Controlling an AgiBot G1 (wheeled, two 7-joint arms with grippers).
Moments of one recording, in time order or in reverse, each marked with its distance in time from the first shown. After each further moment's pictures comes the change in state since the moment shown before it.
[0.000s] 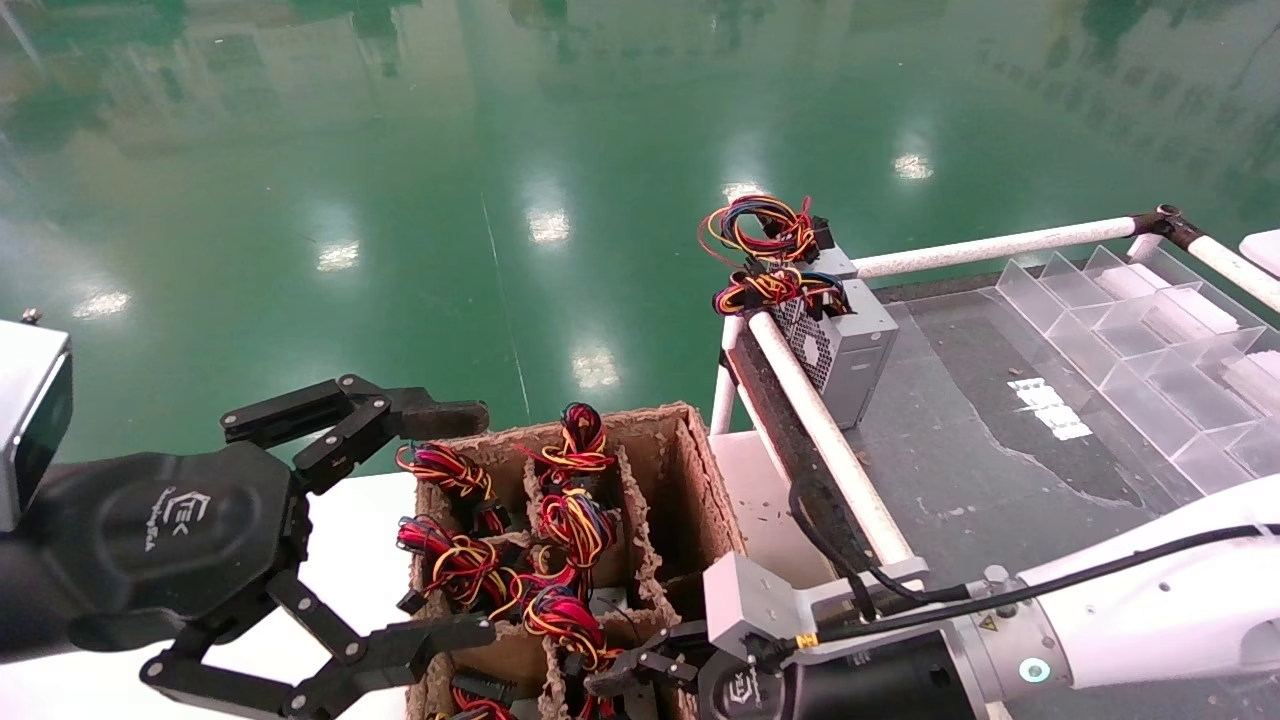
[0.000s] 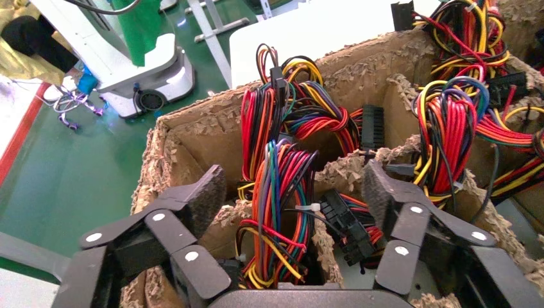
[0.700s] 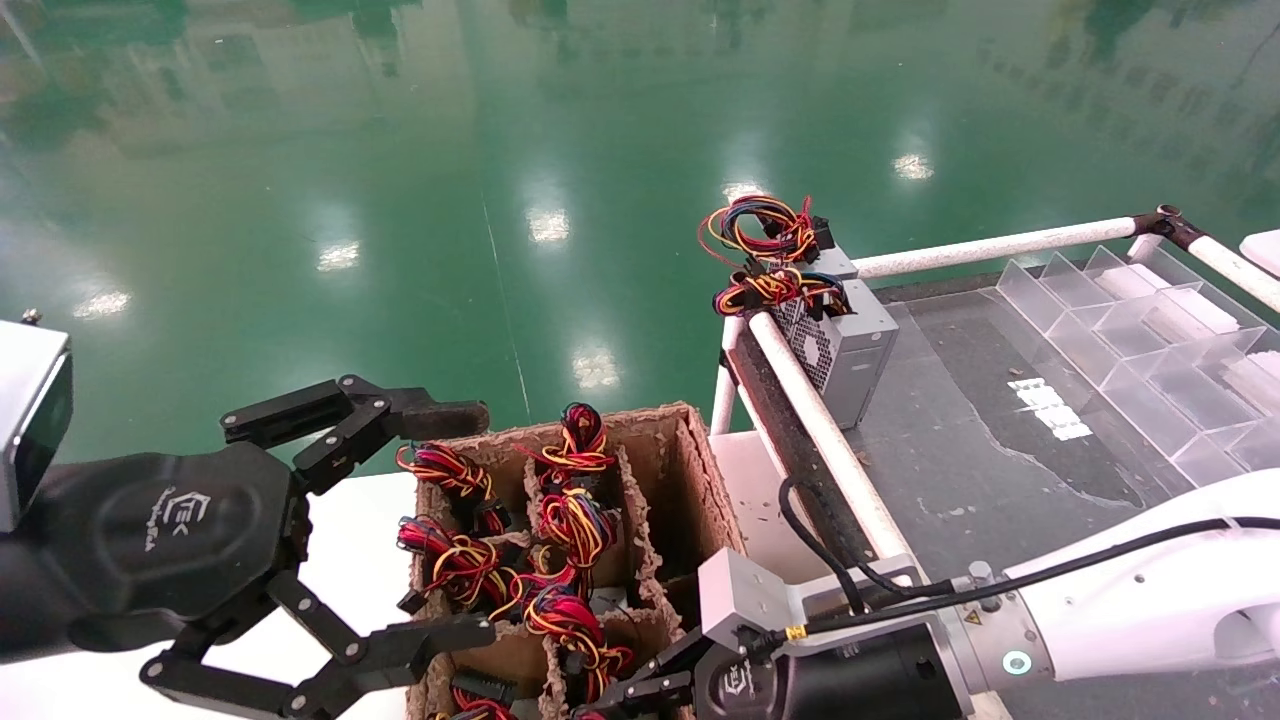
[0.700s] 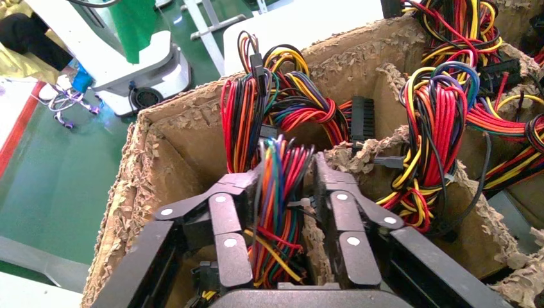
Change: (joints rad) left arm 0.000 0.000 0.000 0.000 0.000 0.000 0.000; right arm 0.022 -0.025 -0.048 -0.084 0.015 0.008 -0.053
